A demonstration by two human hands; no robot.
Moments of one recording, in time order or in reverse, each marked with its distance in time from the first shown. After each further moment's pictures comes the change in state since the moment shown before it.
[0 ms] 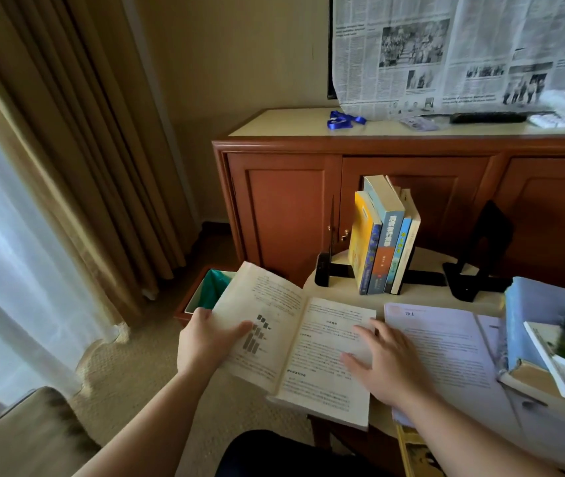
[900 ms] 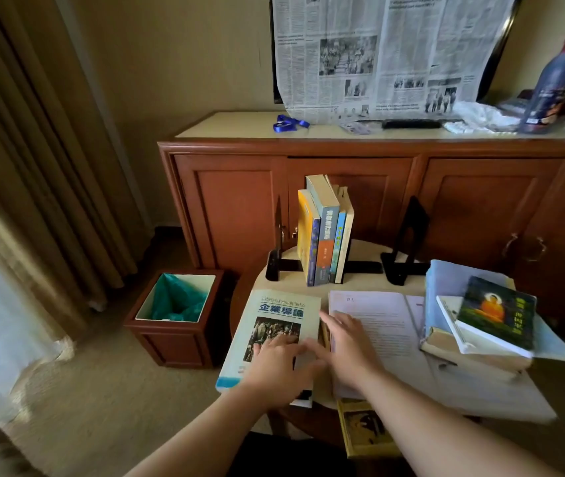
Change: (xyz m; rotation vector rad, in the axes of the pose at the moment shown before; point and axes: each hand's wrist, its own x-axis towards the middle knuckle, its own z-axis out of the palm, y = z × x) left_hand -0.109 0.049 0.122 0.461 -0.539 0.622; right_hand -0.026 0.014 -0.017 0.283 0.060 0.096
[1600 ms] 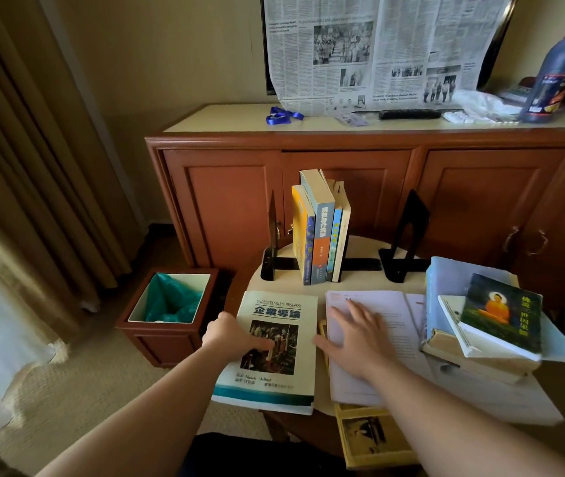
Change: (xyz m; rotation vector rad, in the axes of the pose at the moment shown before) left_hand 0.058 -0.061 -0.047 -0.210 0.030 -0.591; right_hand 0.021 0.023 -0.017 -0.335 -0.072 0.043
